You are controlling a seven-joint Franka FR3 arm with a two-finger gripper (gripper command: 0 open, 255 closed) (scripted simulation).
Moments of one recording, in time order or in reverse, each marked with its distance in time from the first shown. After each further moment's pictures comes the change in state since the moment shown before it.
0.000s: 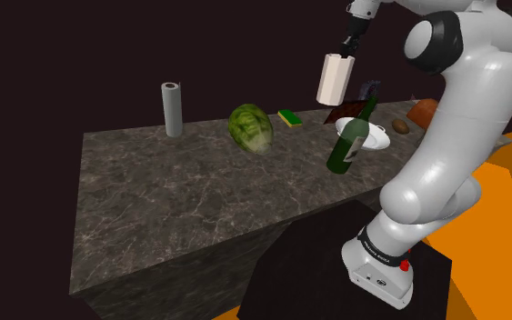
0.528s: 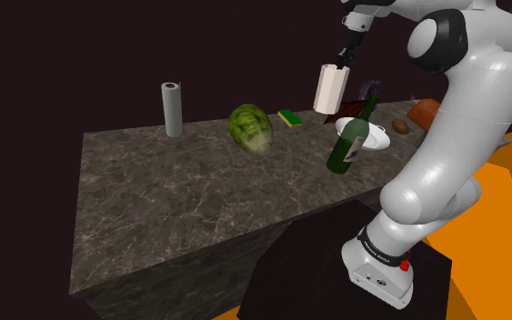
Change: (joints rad) arm 0.010 -0.024 0.002 -0.139 -0.007 0.115 0.002
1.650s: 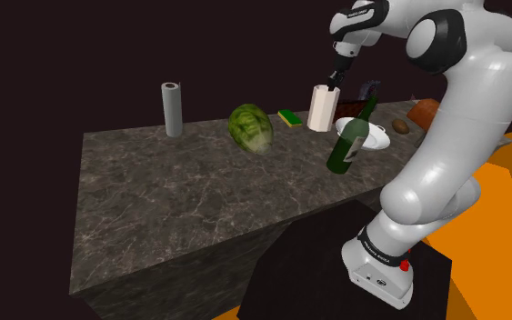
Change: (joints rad) arm 0.009 0.006 0.006 -0.222 0.004 0.228 -0.003
